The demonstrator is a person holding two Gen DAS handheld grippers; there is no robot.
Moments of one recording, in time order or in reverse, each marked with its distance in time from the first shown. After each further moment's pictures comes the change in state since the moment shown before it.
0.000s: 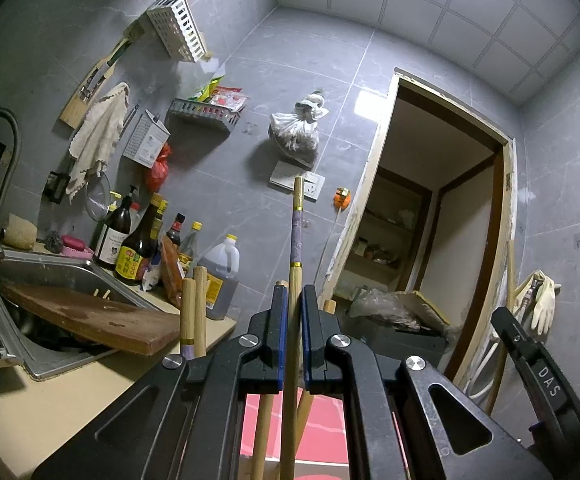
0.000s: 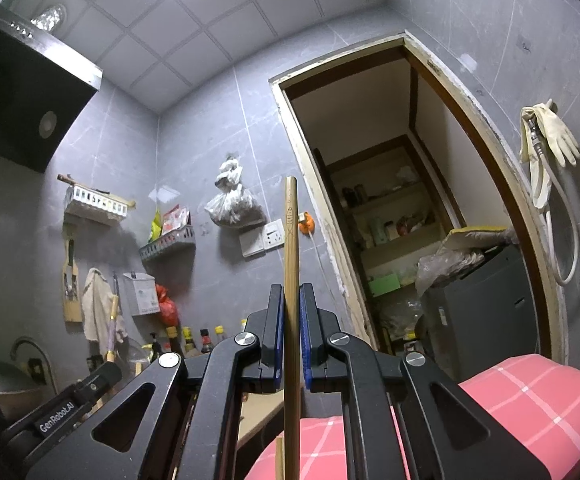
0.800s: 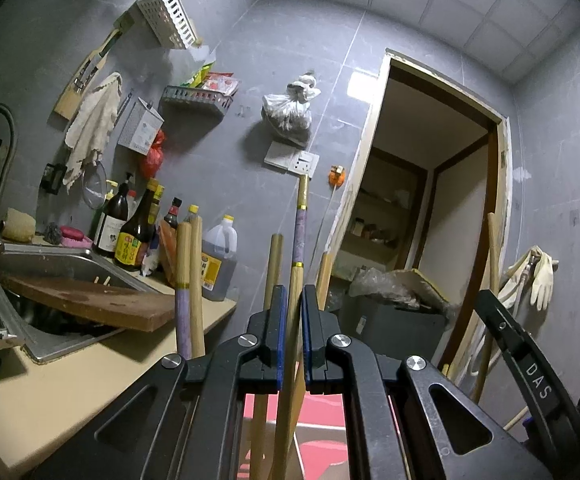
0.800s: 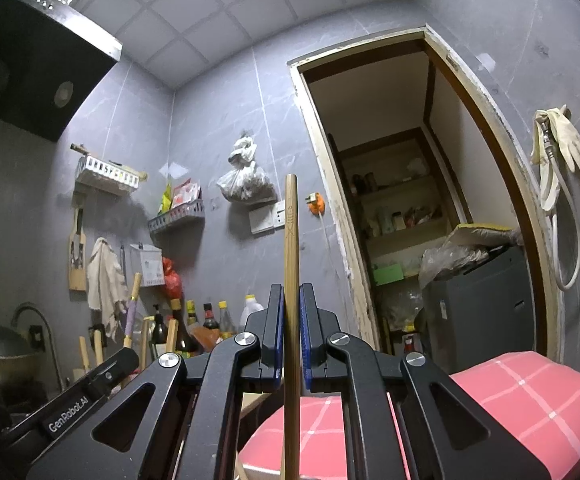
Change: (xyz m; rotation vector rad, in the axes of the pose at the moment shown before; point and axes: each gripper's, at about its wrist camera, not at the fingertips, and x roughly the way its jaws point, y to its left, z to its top) left arm -0.001 0.001 -0.026 0.037 0.064 -0.013; right arm -0.009 0.009 -0.018 -0.072 0.071 0.034
